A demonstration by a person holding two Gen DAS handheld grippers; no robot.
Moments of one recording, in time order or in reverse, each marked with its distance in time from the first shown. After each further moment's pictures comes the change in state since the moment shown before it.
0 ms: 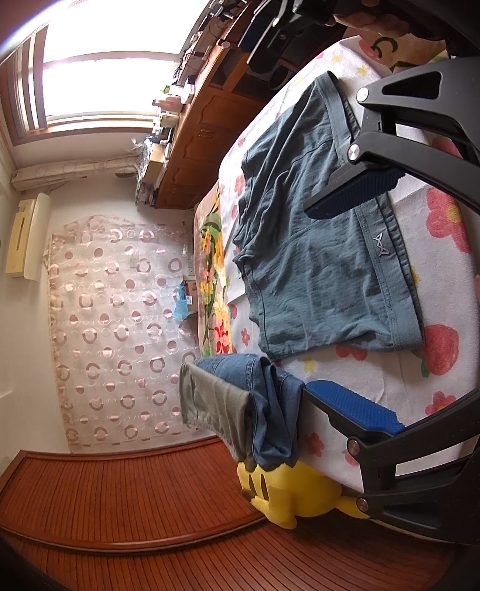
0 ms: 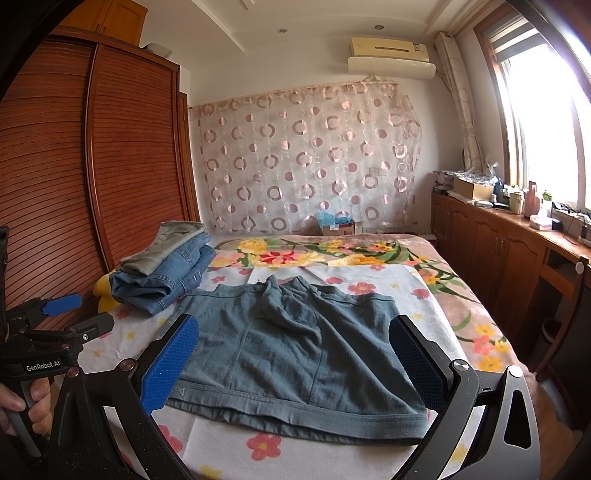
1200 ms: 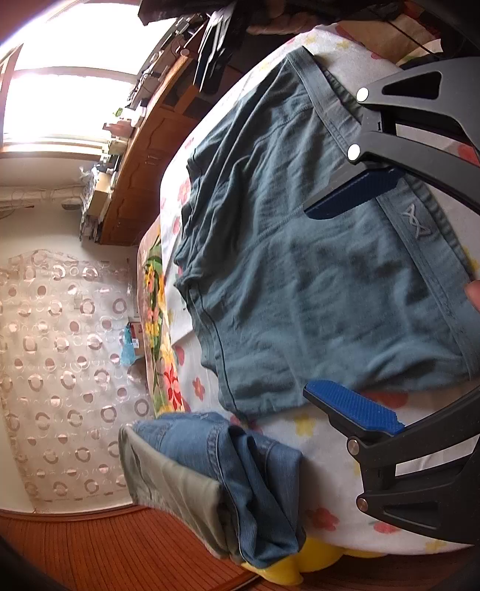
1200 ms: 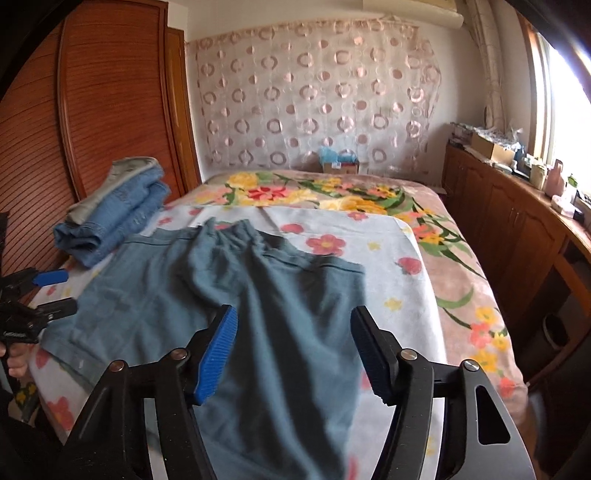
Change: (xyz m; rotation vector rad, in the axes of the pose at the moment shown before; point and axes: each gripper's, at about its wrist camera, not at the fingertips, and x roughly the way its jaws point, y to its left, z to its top) left arm 0.117 0.001 -0.001 0.078 0.225 -0.166; right arm 0.090 -0.094 0.037 -0.057 0.284 0.035
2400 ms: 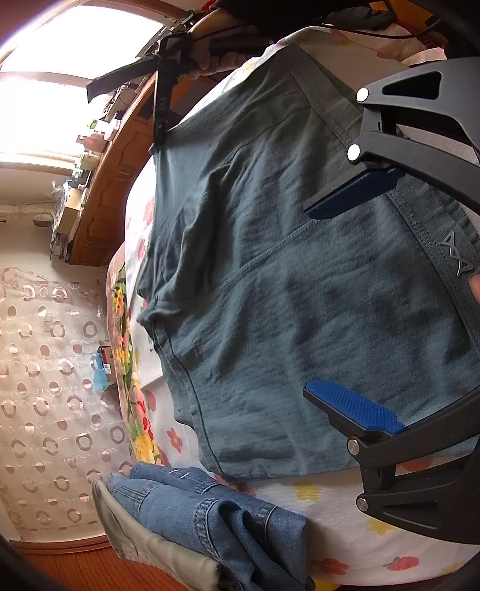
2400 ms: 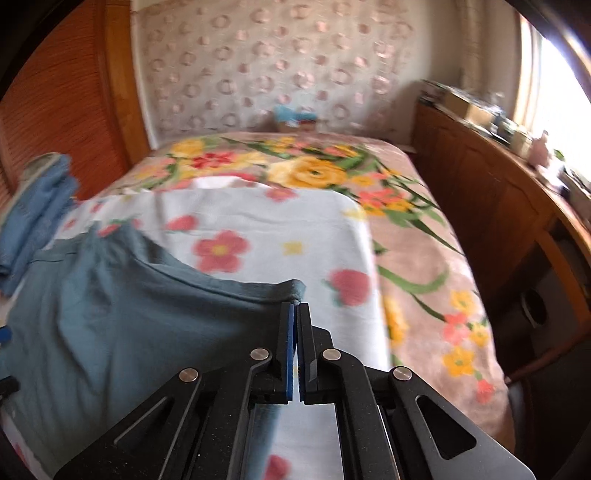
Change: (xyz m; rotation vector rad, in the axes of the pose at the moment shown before) left arm 0.045 -0.022 0.004 0.026 0.126 -0.073; right arm 0.031 -0.076 0.053 0.070 0.169 -0.157
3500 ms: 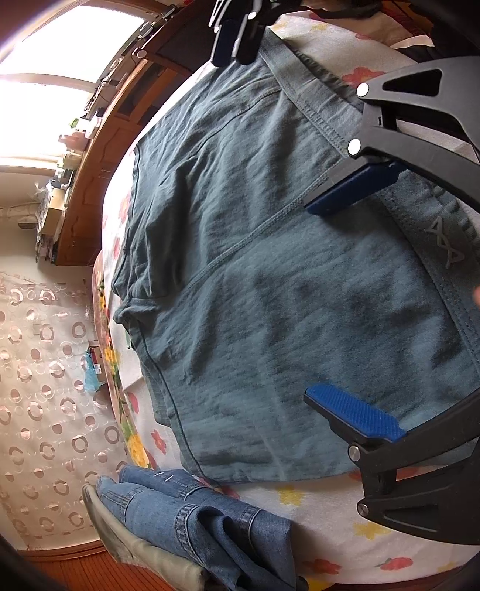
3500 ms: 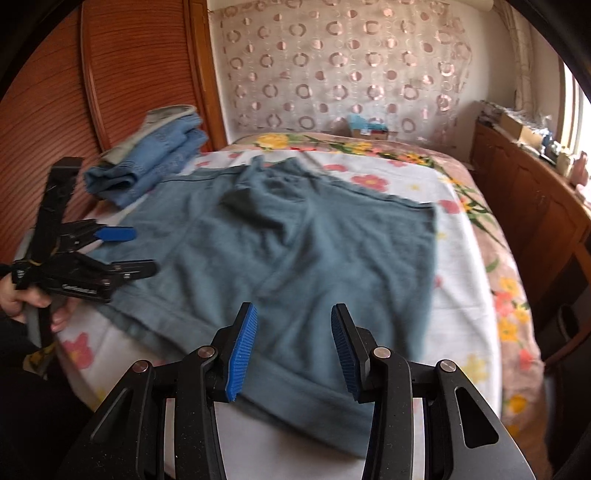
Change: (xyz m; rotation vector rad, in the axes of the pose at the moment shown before) left arm 0.009 -0.002 -0.013 0.043 0.055 0.034; right arm -0.132 0.057 -0.146 -0.140 -0.059 0.257
